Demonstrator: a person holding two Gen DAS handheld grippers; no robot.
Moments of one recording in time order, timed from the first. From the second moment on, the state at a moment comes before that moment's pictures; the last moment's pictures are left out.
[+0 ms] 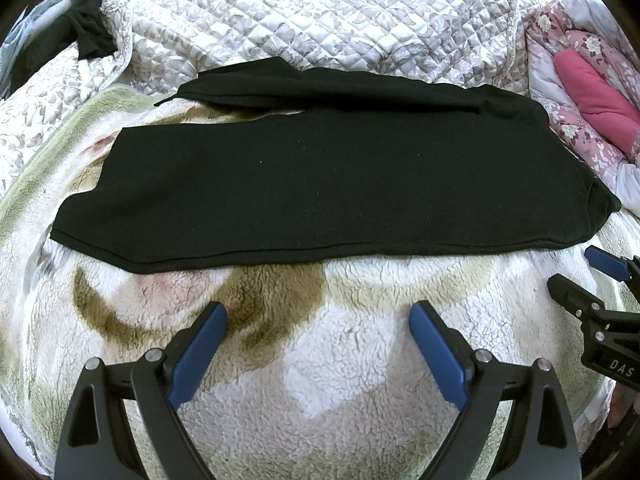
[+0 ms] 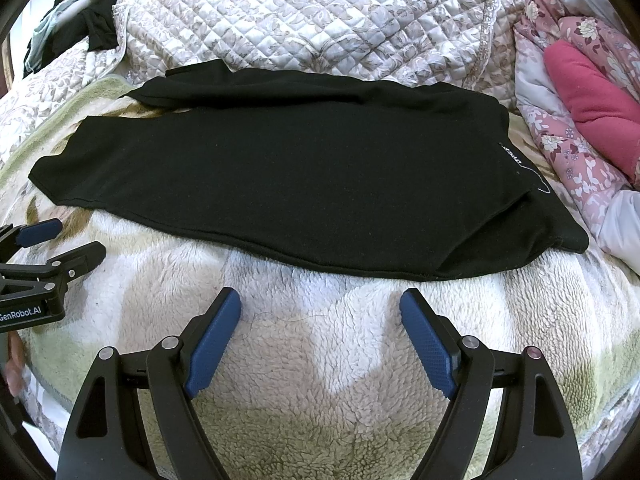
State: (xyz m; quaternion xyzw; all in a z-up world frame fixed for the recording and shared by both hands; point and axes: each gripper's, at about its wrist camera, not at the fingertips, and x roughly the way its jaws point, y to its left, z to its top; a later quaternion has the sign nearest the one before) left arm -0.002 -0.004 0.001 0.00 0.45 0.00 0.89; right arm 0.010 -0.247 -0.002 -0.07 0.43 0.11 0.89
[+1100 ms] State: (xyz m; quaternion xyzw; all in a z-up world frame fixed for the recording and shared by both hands) left arm -0.002 0.022 0.018 -0.05 0.43 0.00 0.90; right arm 0.014 -0.293 0.010 0.02 0.43 0.10 0.90
